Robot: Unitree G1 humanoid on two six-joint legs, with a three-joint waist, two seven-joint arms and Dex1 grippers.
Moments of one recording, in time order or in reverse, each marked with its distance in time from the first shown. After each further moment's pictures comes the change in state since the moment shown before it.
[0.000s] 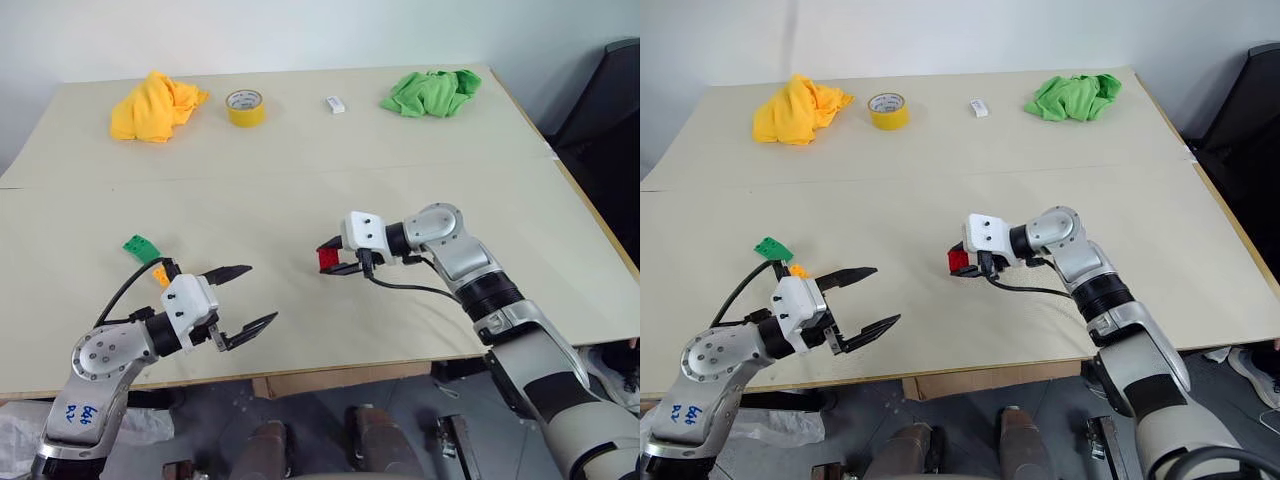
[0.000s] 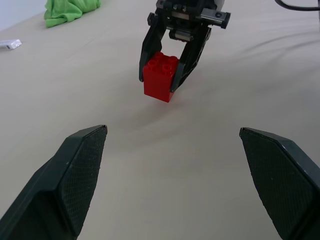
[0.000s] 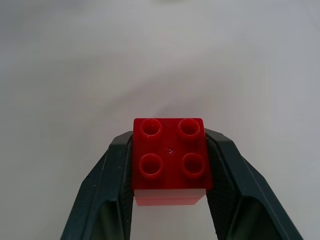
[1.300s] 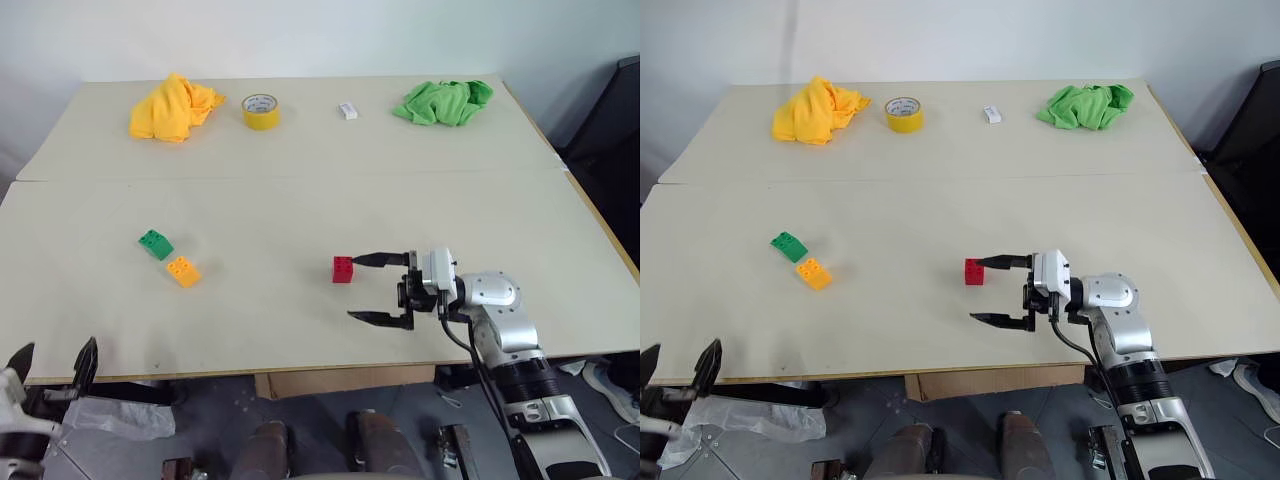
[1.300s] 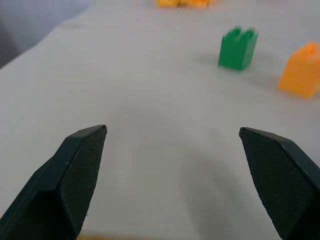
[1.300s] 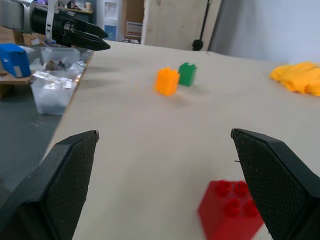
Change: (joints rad) left arm 0.342 -0.319 0.579 0.151 -0.142 -0.098 0.375; right arm 0.483 -0.024 -0.303 -0.477 0.369 0.028 0.083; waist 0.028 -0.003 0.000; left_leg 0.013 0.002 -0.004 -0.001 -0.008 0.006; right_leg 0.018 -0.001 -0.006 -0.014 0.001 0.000
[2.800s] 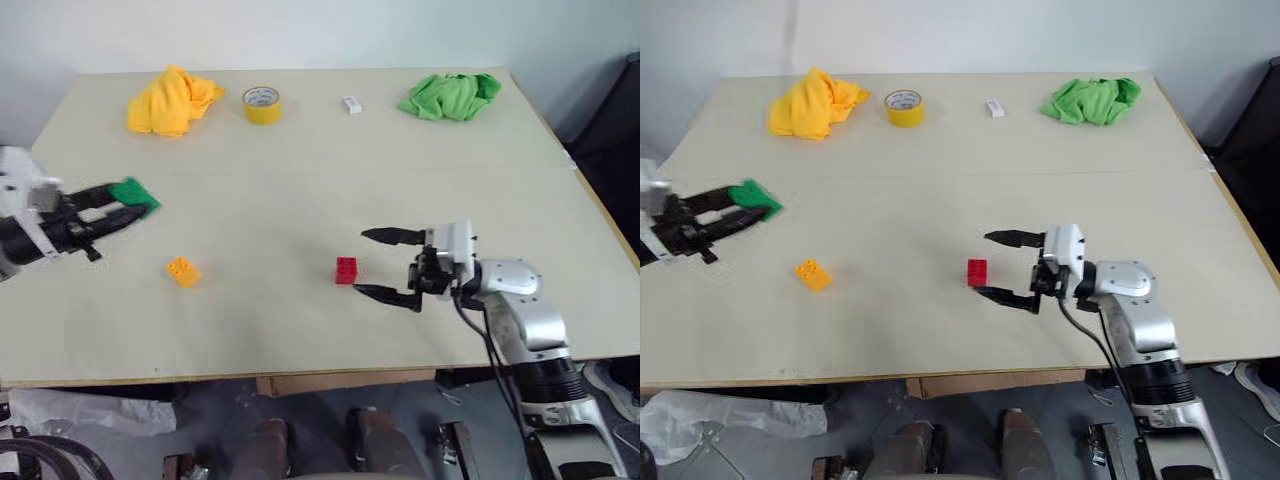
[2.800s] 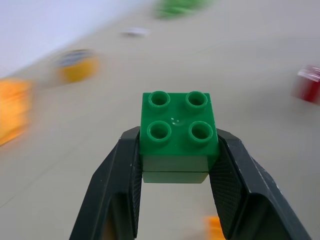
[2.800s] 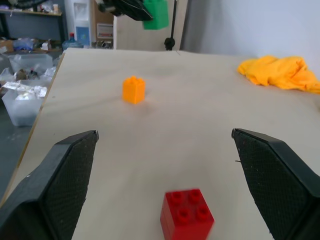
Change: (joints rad) left arm -0.871 0.672 -0.465 0.350 -0.023 0.276 -0.756; right arm 0.033 -0.145 -0.078 -0.187 0.079 0.254 -0.116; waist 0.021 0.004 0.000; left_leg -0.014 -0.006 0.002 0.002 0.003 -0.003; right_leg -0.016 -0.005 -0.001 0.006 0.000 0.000
